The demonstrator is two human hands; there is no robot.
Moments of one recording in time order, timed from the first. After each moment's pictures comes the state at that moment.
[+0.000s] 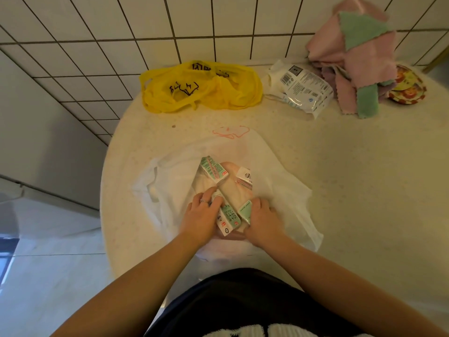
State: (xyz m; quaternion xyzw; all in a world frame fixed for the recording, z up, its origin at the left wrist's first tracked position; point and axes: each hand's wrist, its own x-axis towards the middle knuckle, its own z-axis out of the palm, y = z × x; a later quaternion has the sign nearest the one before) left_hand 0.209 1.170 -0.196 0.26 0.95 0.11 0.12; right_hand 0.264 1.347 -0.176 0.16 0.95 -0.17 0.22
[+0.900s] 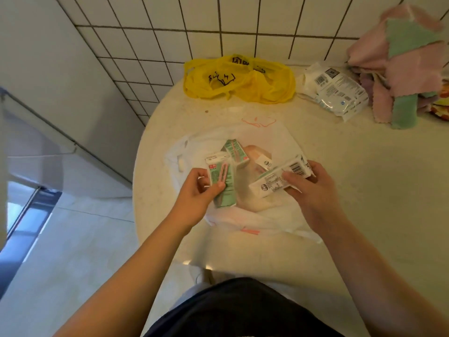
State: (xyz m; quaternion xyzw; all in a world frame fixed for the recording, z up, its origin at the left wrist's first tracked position) left_hand 0.272 1.148 -0.071 -0.09 0.73 0.66 0.14; right_hand 0.287 1.392 -0.060 0.24 0.57 -0.79 0.00
